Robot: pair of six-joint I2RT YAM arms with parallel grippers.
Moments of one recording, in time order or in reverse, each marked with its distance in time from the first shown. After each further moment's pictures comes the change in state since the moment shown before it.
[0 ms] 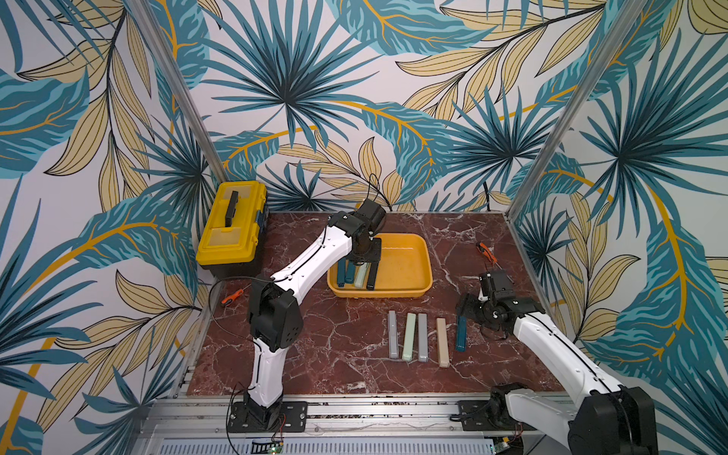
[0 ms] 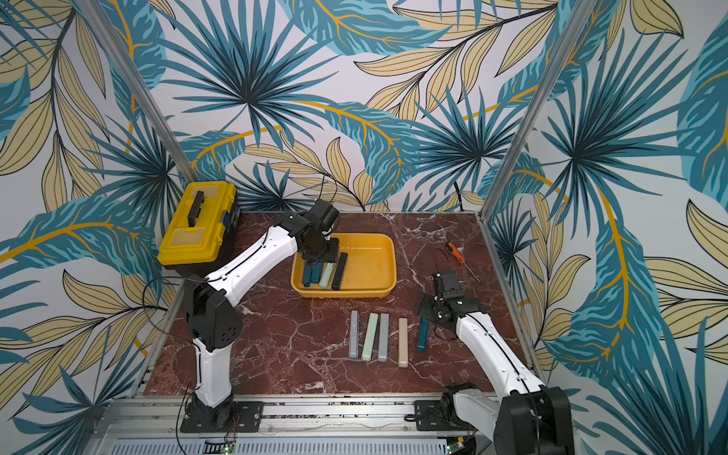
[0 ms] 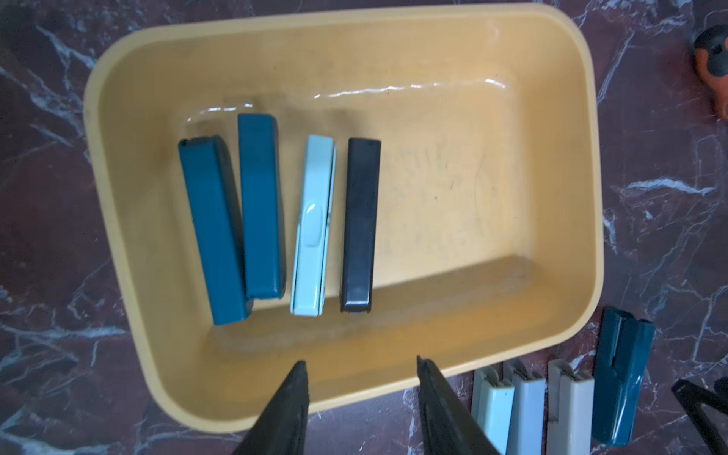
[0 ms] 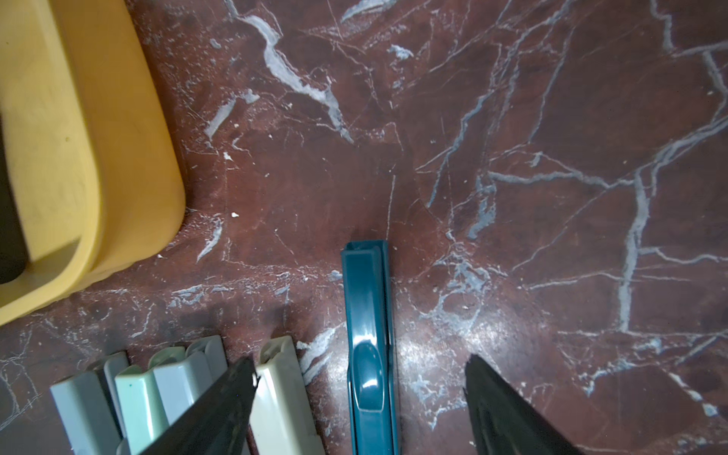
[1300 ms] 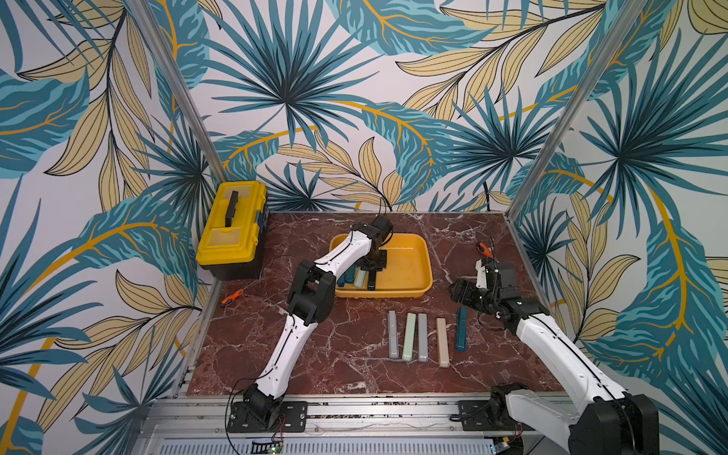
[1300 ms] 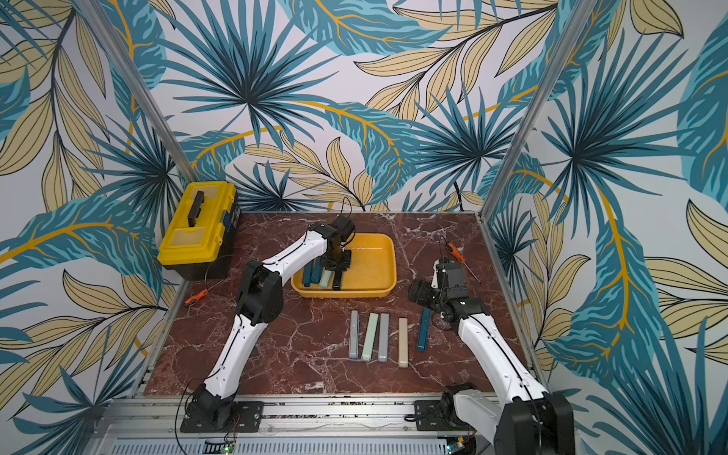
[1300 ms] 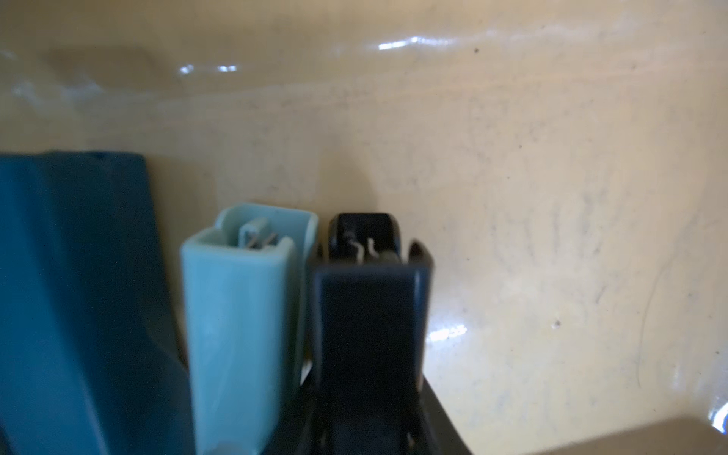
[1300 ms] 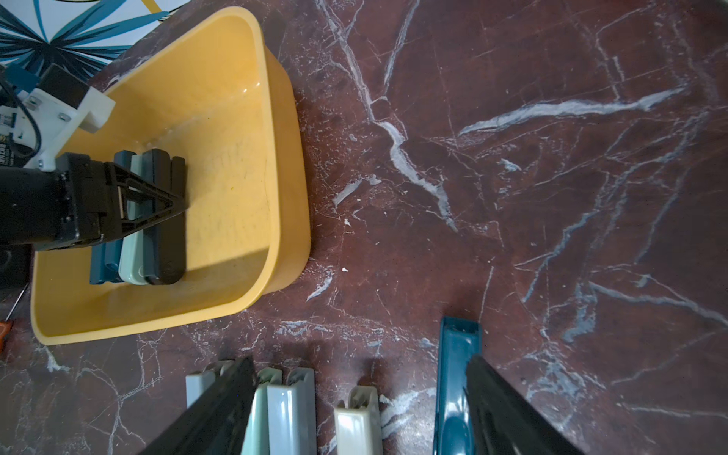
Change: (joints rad) left arm 0.036 0.529 0.344 0.004 0.041 0.013; right arm -0.017 -0.037 0.020 0.197 -0.139 -0.073
